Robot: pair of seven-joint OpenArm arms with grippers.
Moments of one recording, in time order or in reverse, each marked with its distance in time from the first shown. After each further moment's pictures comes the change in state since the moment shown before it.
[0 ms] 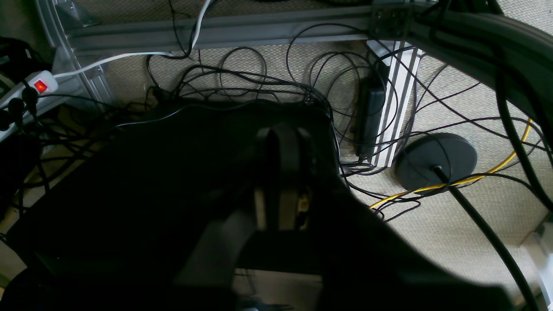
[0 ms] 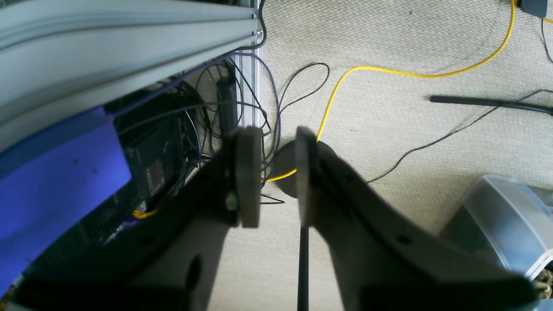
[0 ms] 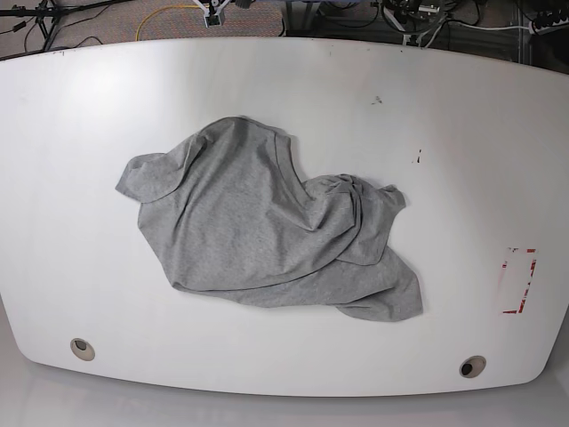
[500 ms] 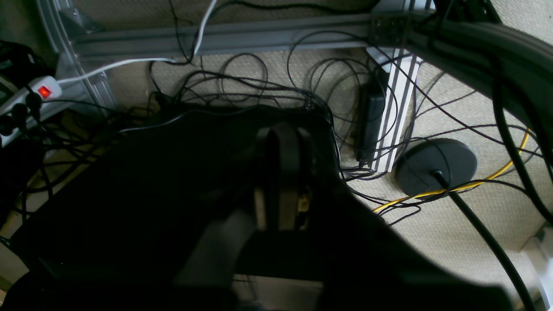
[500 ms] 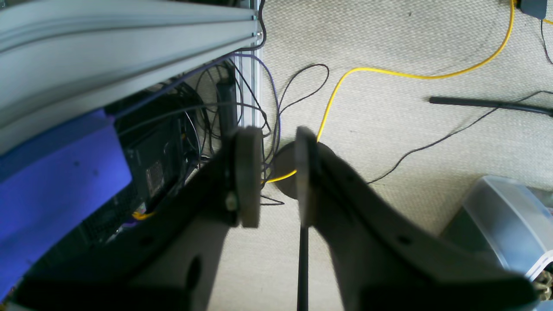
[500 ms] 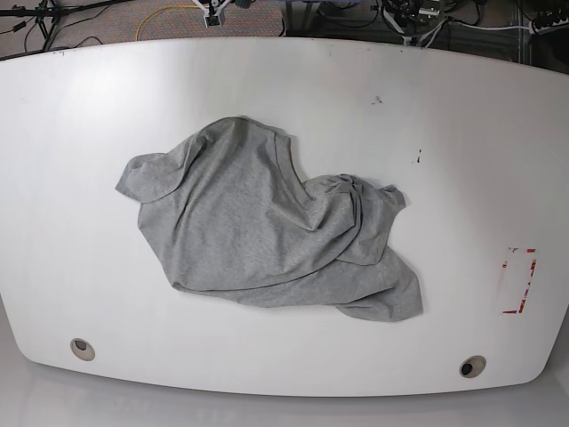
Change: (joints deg) left arm -0.5 -0.1 0.0 0.0 0.0 0.2 0.0; right arm -0.1 0.0 0.0 0.3 0.0 0.0 0.0
